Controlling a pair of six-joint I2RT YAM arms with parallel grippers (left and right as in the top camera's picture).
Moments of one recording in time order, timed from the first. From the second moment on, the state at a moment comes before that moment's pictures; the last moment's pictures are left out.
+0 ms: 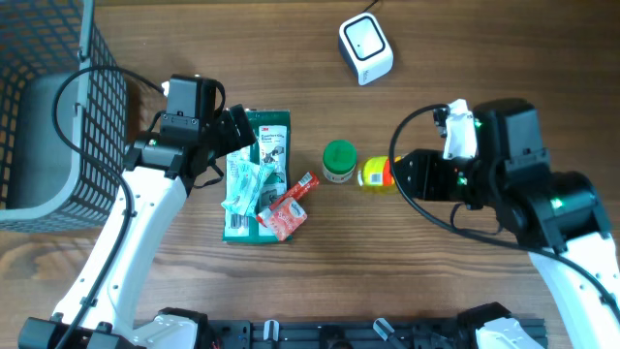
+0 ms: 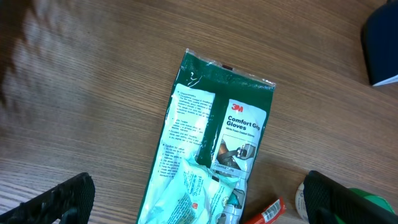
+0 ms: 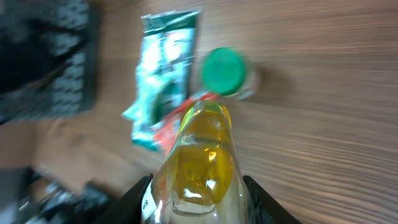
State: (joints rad) left arm -0.20 1.39 1.13 -0.75 -0.09 -0.52; right arm 0.28 1.11 1.22 -1.06 -0.44 0.38
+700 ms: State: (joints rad) left arm -0.20 1.39 1.13 -0.75 -0.09 -0.52; right arm 0.28 1.11 0.92 -0.87 -1.23 0.16
